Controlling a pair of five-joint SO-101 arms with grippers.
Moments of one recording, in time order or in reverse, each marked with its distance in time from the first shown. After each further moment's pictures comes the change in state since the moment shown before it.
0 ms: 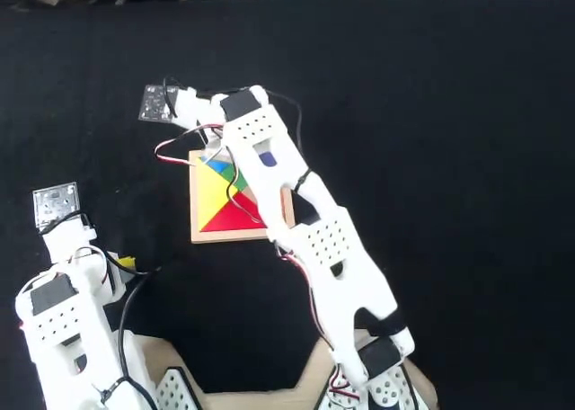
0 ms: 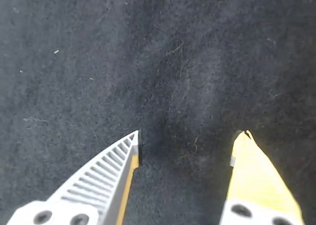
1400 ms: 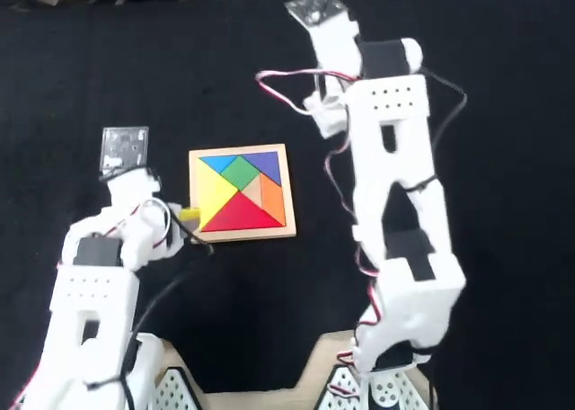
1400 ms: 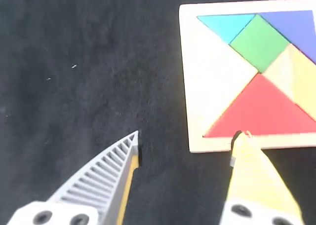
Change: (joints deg) left arm 31.4 8.7 -17.1 -0.8 17.1; right arm 22.6 -45.0 31.2 18.3 -31.9
